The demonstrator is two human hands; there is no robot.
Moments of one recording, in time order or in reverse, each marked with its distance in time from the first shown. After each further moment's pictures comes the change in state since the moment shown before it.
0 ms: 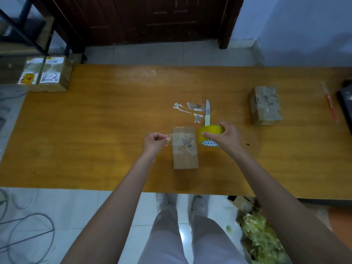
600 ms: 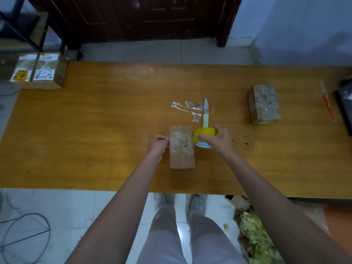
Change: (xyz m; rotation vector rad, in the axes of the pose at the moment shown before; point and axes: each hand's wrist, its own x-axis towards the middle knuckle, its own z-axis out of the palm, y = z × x) left_hand 0.014 -0.006 0.030 0.007 0.067 -0.199; right_hand 0.005 0.017 0.025 0.040 -0.022 0.088
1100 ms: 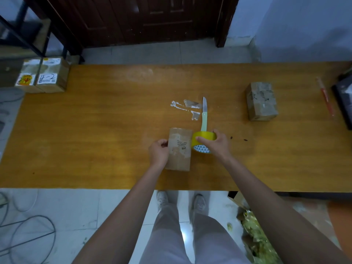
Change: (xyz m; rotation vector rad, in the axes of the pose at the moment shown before) left_hand -0.027 -0.029 -0.002 0.202 0.030 0.288; right_hand -0.019 0.015 0.009 0.085 0.017 0.056
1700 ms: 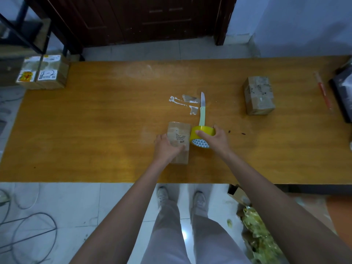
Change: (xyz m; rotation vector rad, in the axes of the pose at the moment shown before) left_hand -0.013 0.001 0.012 0.365 -0.072 0.155; right_hand -0.006 0.008 -0.006 -0.007 -0.025 0.011
